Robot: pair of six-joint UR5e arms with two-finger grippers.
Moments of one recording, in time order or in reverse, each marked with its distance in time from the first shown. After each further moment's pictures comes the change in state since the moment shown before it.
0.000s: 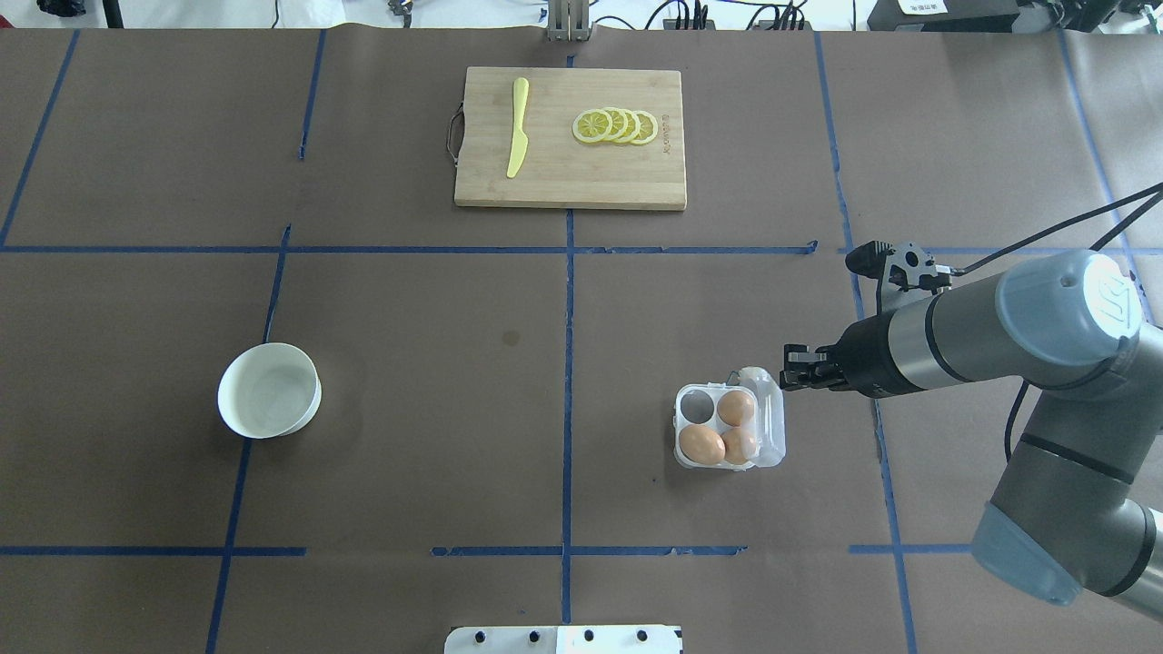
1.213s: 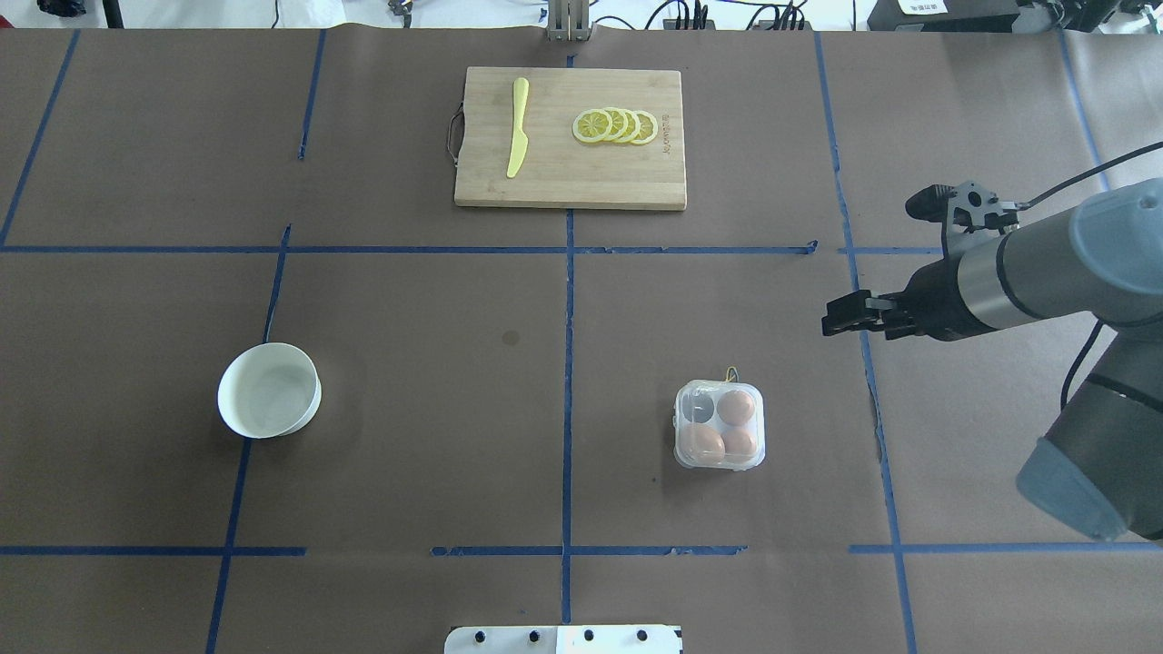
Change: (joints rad) left arm 0.000 -0.005 0.001 0.001 0.005 -0.006; right arm 0.213 -0.049 0.000 -0.127 0.090 -0.299
